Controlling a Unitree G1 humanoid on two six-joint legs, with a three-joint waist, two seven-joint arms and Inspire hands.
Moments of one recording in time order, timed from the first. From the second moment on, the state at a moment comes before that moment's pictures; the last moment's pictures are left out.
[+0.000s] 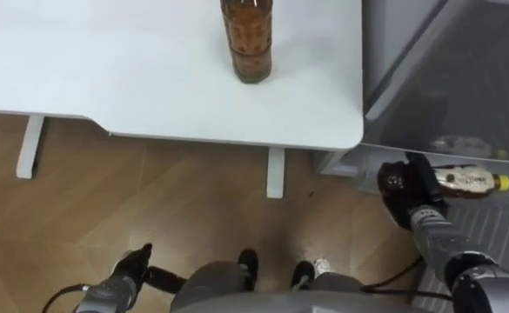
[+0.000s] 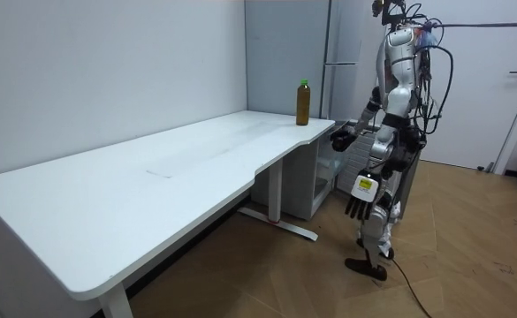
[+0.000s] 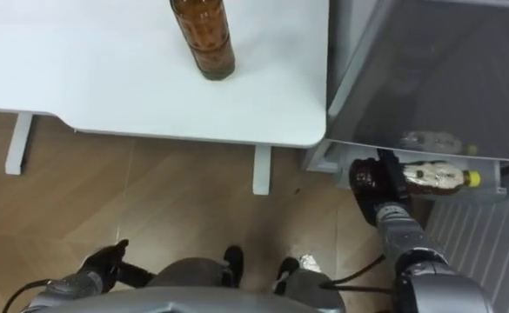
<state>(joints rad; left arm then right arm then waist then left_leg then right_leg) 0.04 0.25 -0.08 1.08 0.06 0.06 -0.07 -0.30 -0.28 -0.13 1.31 1.57 0.06 0.15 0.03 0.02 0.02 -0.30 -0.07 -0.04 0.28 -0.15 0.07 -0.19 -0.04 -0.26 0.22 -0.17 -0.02</state>
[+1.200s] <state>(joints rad) -0.07 0.30 -0.10 1.14 0.03 0.06 -0.05 -0.62 -0.46 -0.17 1.36 1.48 0.14 -0.09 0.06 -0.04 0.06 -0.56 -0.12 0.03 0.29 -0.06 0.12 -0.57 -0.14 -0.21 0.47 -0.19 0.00</state>
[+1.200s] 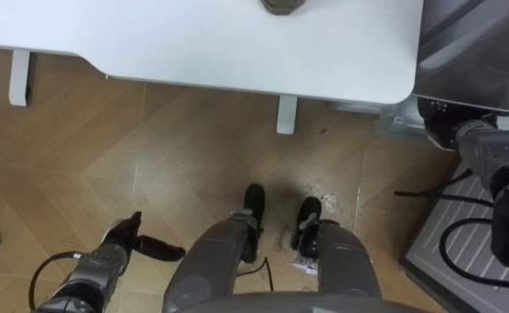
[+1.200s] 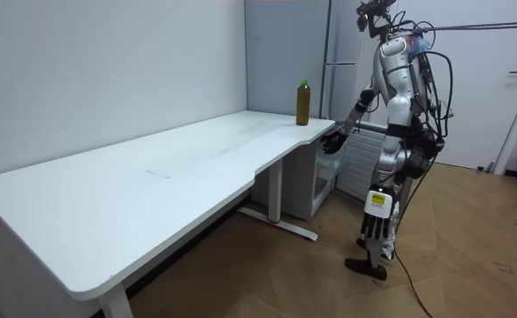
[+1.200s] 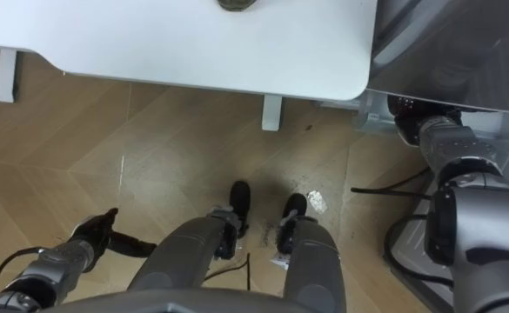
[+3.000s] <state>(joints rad) -0.04 0.30 -0.08 1.15 -0.01 0.02 -0.03 -0.40 -0.46 -0.17 1.38 1.48 0.12 0.06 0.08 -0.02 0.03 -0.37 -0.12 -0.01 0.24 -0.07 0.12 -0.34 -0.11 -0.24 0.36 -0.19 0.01</state>
